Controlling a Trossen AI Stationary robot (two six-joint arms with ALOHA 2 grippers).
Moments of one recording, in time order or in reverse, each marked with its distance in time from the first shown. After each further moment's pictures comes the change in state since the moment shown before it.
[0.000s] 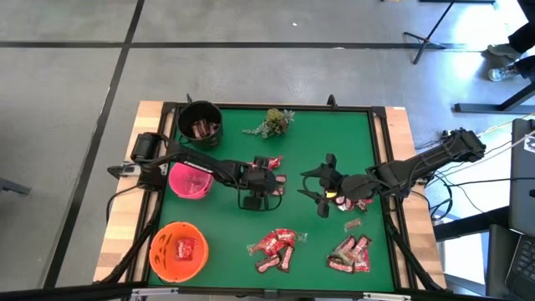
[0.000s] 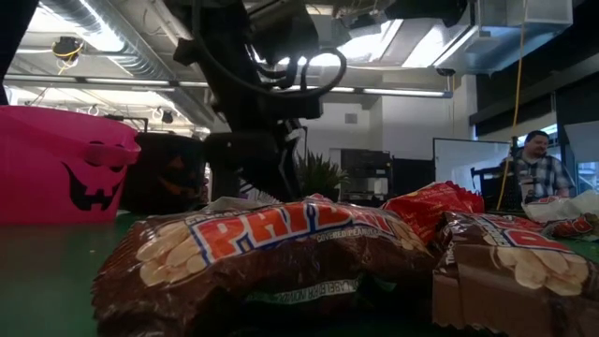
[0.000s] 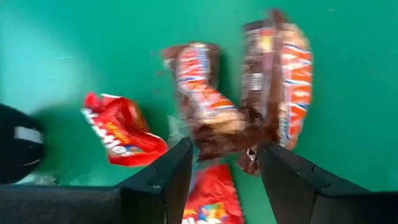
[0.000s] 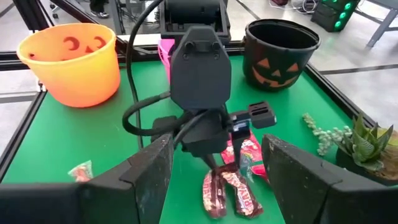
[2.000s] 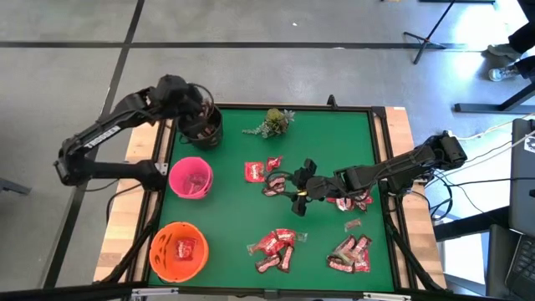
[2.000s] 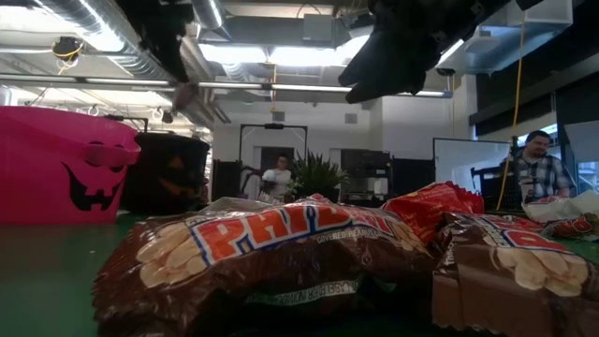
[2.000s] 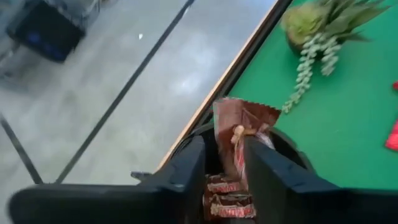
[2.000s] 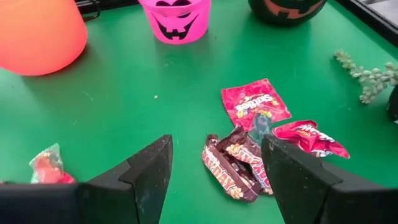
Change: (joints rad) left arm 0.747 -0.860 0.001 -0.562 0.086 -0.002; right arm -0.140 0.284 -0.001 0.105 -0.157 0.124
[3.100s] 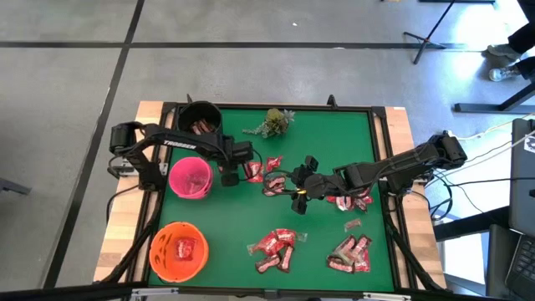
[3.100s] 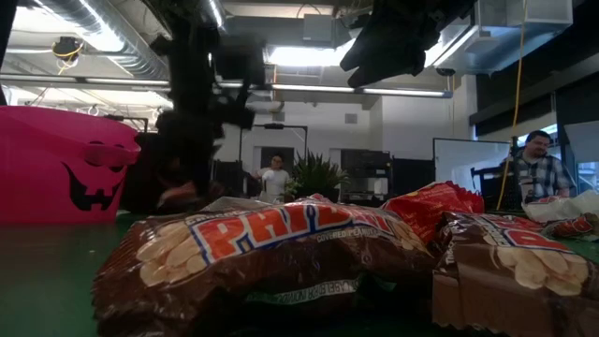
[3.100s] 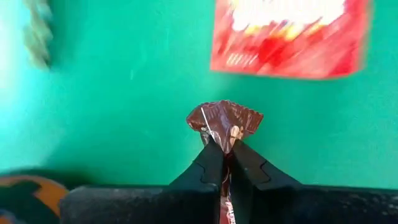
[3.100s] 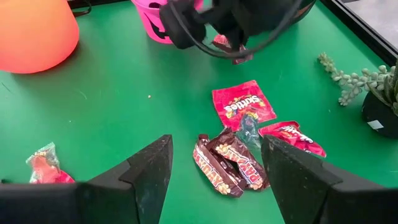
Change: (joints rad) left arm -0.508 0.614 -0.128 0.142 0.035 -0.204; right arm 0.001 -0.002 0.117 -0.181 0.027 0.003
